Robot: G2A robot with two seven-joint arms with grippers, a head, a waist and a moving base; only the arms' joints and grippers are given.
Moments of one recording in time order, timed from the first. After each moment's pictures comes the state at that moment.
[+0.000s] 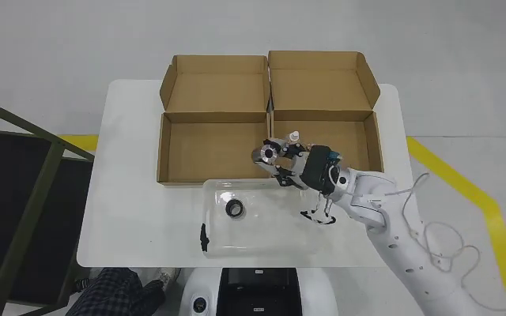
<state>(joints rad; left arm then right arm) -0.03 -0.30 -0.61 -1.22 3.05 0.21 0.06 -1.09 -1.10 1.06 -1.76 -1.15 -0.67 -0.07</state>
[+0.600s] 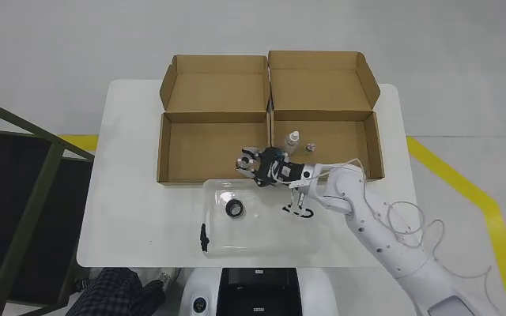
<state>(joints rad) -0.03 -0.30 -0.61 -1.22 3.05 0.21 0.06 -0.91 -1.17 0.85 -1.54 -1.22 -0.63 0.06</state>
